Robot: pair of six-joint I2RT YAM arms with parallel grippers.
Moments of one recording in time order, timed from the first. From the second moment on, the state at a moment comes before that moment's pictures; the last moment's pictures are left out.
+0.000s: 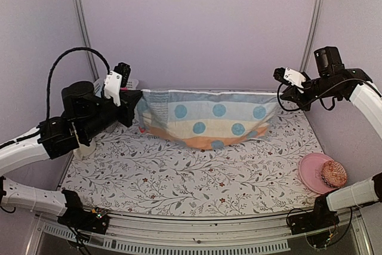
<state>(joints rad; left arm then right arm) -0.91 0.98 0.89 -0.04 -0.41 0.03 0.22 1.24 1.35 -0.85 -0.34 -0.93</state>
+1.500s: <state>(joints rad) -0.44 2.00 1.22 0.27 -0.16 0.08 0.19 2.24 1.81 -0.50 -0.14 -0.79</state>
